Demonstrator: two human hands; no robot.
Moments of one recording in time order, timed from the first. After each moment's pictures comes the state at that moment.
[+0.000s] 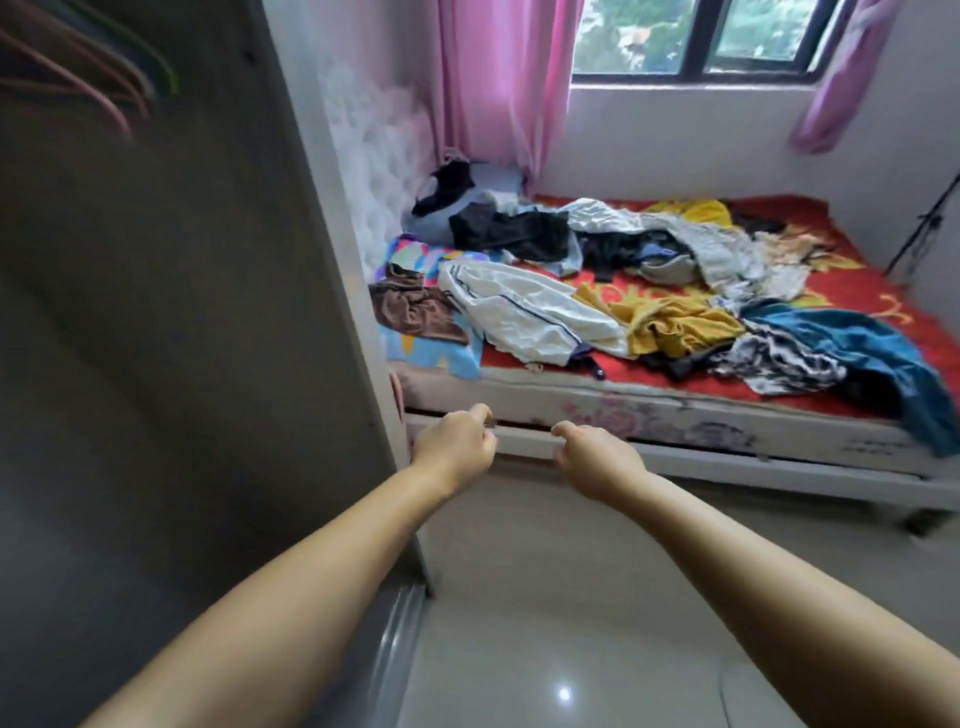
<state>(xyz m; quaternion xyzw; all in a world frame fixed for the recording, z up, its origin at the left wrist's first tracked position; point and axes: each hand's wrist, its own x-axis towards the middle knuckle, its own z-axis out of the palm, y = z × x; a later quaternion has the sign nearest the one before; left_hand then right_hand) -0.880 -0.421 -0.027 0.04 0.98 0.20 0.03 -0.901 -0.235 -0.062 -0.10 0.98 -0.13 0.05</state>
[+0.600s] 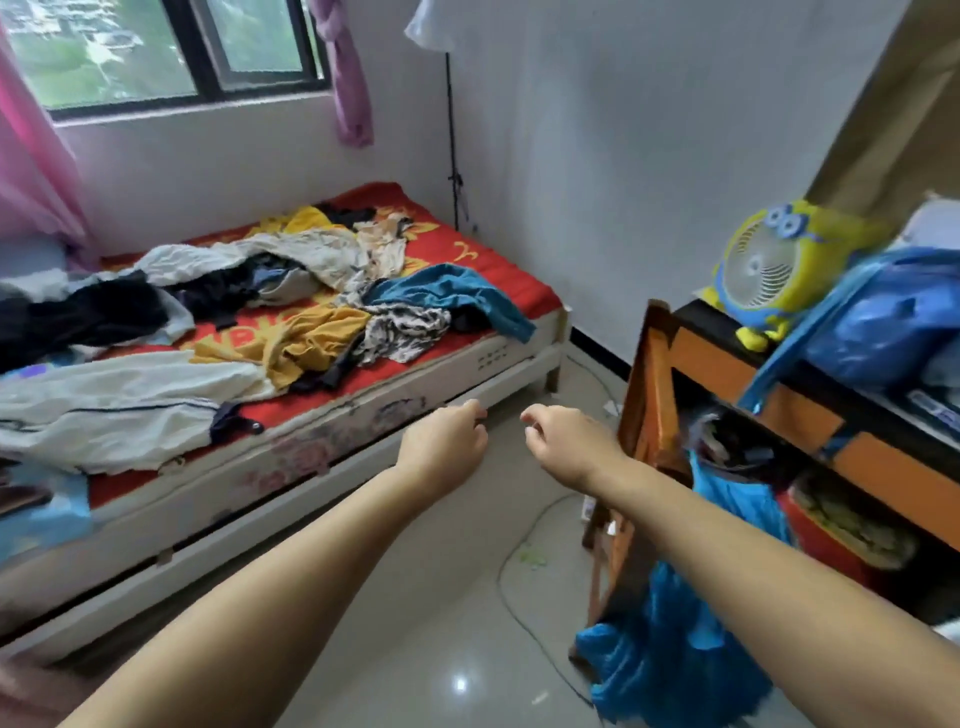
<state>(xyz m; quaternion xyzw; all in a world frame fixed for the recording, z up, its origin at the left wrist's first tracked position) -0.836 0.008 -0.027 0.42 0.89 0.17 0.04 -0.723 0.138 -0.029 0.23 0.96 -0.18 -0.04</state>
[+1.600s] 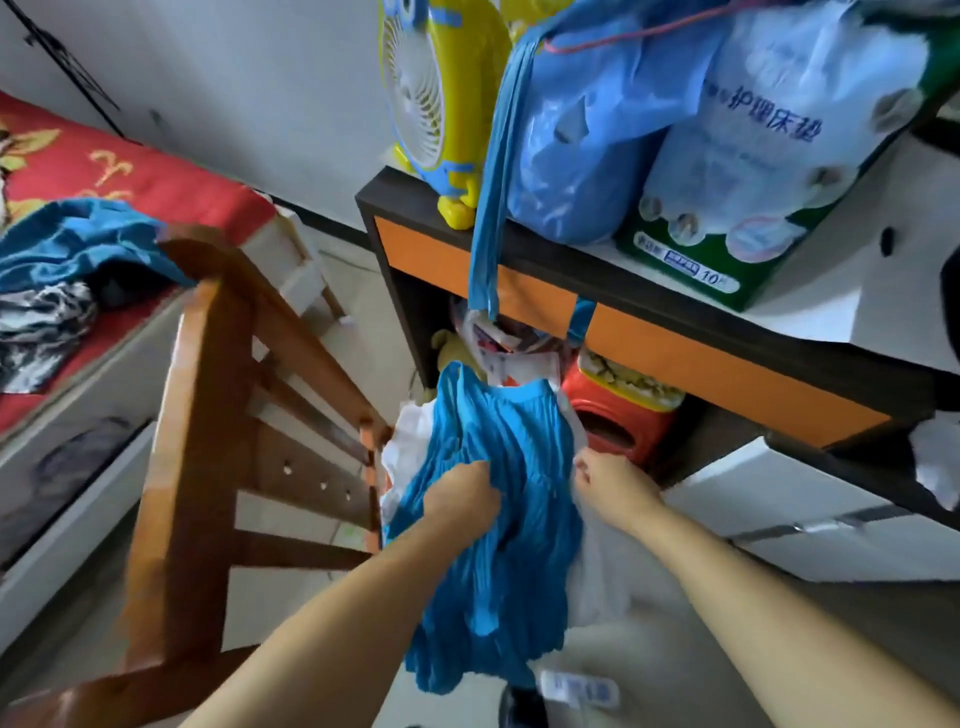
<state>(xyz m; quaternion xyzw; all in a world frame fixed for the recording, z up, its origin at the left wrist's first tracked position) -0.576 0.401 -0.269 0.51 0.80 -0.02 0.32 -0.399 0.474 -0.270 0.57 0.77 -0.28 0.10</state>
